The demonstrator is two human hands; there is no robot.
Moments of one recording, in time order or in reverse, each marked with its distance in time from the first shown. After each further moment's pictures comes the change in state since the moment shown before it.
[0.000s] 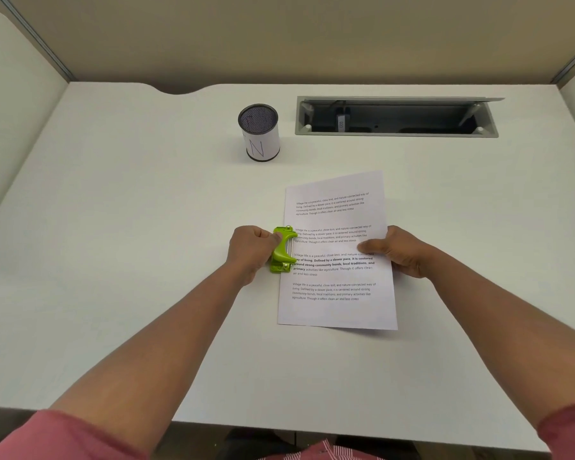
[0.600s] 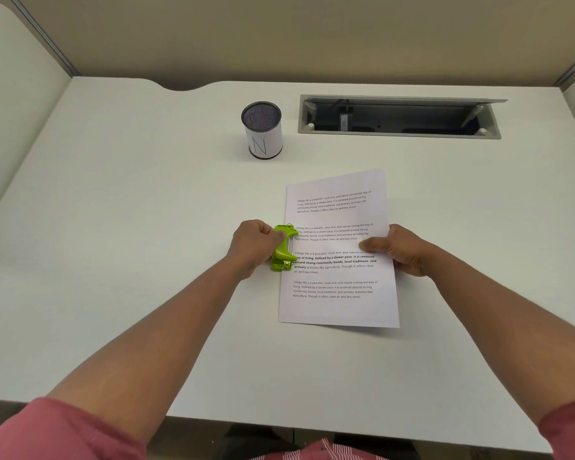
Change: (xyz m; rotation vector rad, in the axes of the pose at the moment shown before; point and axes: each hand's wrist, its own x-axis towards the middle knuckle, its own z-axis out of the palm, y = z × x) left_hand -0.002 0.008 -0.003 0.094 -0.063 0.045; right_hand -0.001 -0.003 0.001 0.029 0.000 -0.002
